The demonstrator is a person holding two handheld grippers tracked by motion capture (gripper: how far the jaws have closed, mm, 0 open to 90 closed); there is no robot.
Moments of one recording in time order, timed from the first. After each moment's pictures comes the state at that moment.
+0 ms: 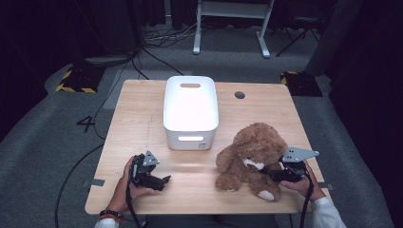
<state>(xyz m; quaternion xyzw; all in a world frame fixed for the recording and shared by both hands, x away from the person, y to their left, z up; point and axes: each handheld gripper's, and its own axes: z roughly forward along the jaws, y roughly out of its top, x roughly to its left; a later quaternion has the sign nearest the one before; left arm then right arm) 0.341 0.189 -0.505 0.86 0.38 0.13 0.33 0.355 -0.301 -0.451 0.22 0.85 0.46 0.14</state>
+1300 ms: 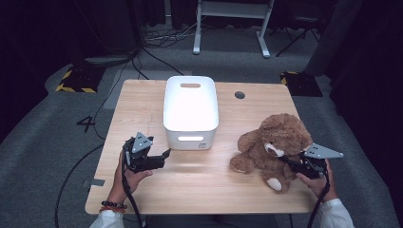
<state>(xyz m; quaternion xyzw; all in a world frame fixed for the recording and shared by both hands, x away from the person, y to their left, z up) 0.348 0.187 -0.426 0.77 0.41 0.21 0.44 0.359 -0.360 -0.452 0.32 0.80 0.46 0.22</state>
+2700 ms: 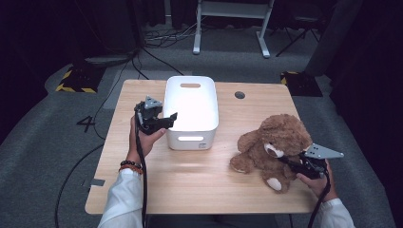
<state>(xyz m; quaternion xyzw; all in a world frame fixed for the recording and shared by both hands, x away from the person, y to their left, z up) 0.448 0.164 -0.395 0.75 0.46 0.21 0.43 0.360 -0.362 -0.454 0.32 0.80 0.46 0.21</state>
